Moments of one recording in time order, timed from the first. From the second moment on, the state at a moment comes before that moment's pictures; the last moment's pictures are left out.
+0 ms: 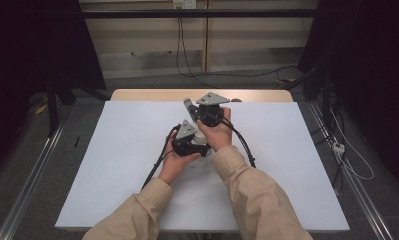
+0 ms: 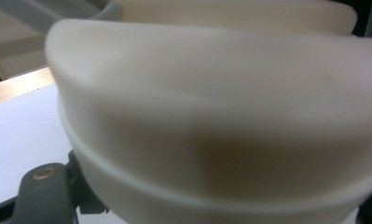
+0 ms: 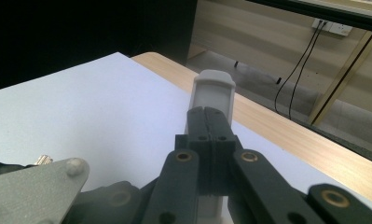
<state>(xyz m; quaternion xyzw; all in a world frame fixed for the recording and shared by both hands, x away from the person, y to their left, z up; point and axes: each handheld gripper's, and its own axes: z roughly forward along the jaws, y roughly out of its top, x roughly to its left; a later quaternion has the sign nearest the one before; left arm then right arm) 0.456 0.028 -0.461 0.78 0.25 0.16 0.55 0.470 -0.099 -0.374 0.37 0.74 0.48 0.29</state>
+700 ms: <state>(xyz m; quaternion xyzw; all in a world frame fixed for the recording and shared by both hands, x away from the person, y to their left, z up) 0.456 0.028 -0.461 0.78 0.25 0.16 0.55 0.473 -0.097 -0.378 0.37 0.75 0.48 0.28</state>
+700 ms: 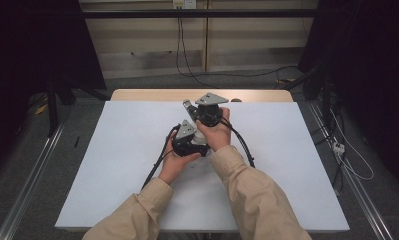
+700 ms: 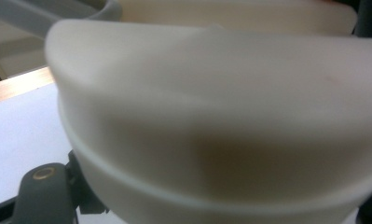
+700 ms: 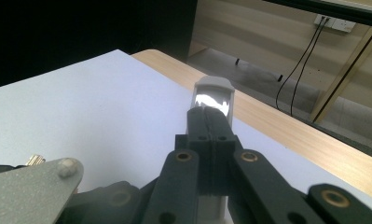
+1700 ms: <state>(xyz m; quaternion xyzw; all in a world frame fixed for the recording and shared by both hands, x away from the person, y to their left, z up) 0.456 0.028 -0.461 0.78 0.25 0.16 0.55 0.475 -0.095 -0.379 0.37 0.75 0.47 0.28</state>
